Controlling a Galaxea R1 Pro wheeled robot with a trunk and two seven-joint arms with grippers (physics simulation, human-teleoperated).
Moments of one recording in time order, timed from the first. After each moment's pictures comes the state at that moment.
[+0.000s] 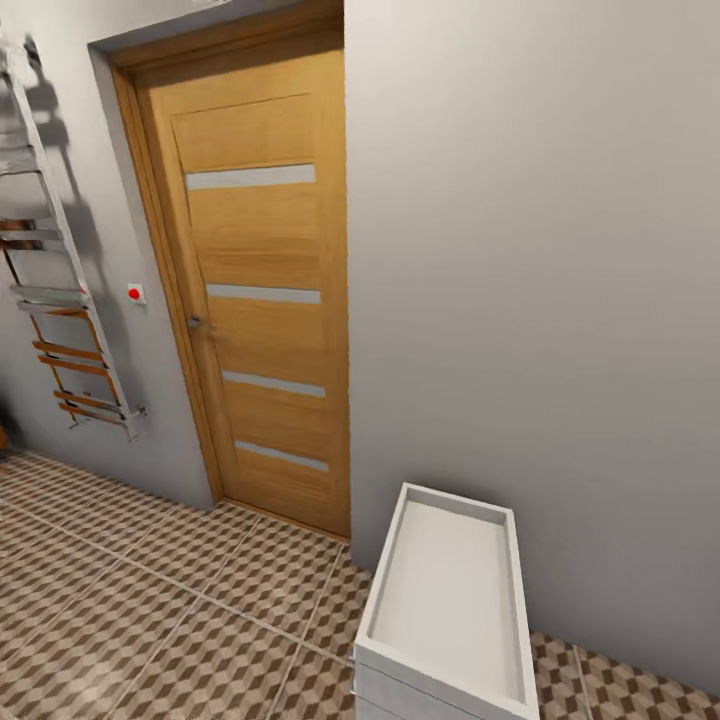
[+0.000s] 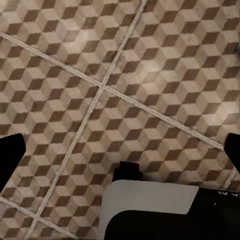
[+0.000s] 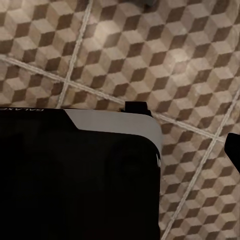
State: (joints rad) left arm -0.29 0.04 0.32 -0.01 -0.21 -0.10 0.05; right arm -0.19 0.00 0.01 0.03 0.00 -0.08 0.02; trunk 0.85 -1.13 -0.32
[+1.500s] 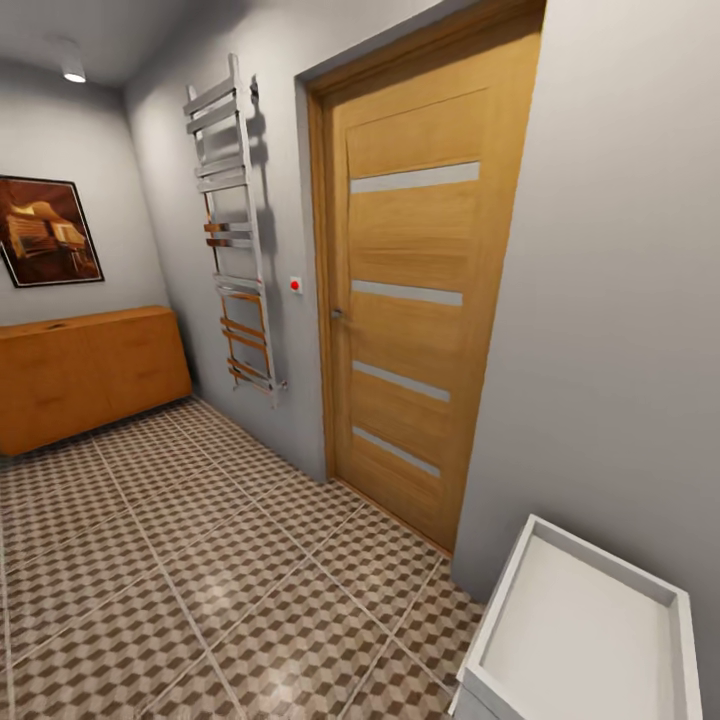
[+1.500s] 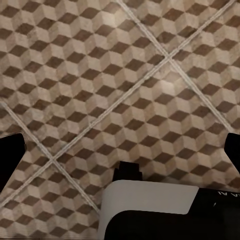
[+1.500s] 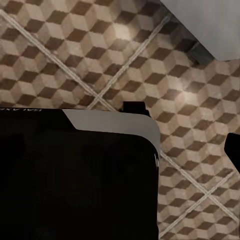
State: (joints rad) left arm -0.29 0.04 0.32 -0.01 -0.21 -0.10 0.05; right arm -0.19 0.00 0.01 0.03 0.00 -0.08 0.02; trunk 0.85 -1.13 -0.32
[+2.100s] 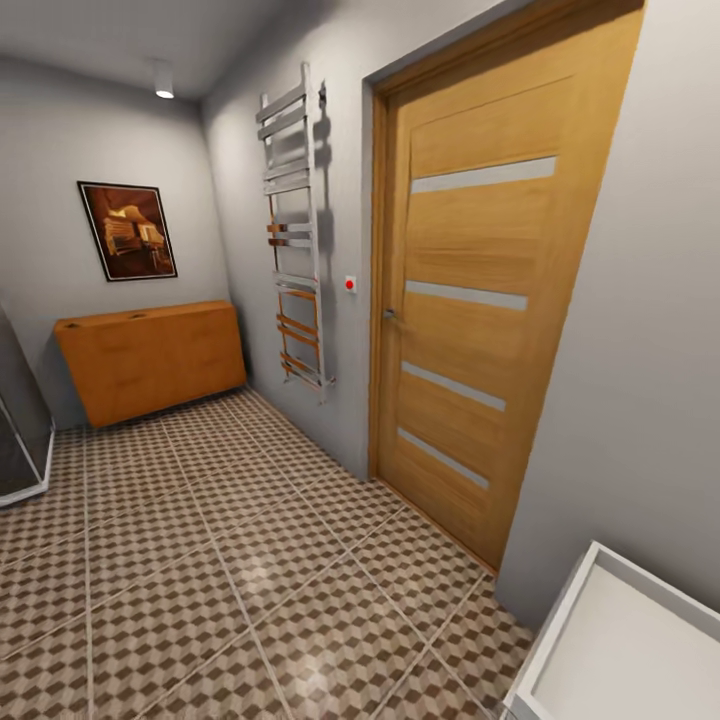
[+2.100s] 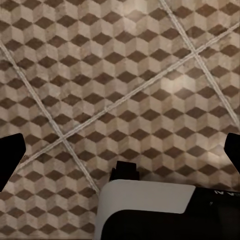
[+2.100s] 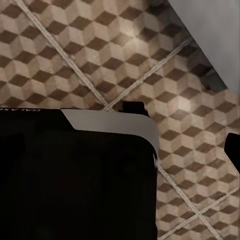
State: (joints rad) left arm -0.29 0.04 0.32 -0.01 -0.21 -0.10 0.04; right arm -0.19 0.00 0.01 0.03 0.00 -0.08 0.01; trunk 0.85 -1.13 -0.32
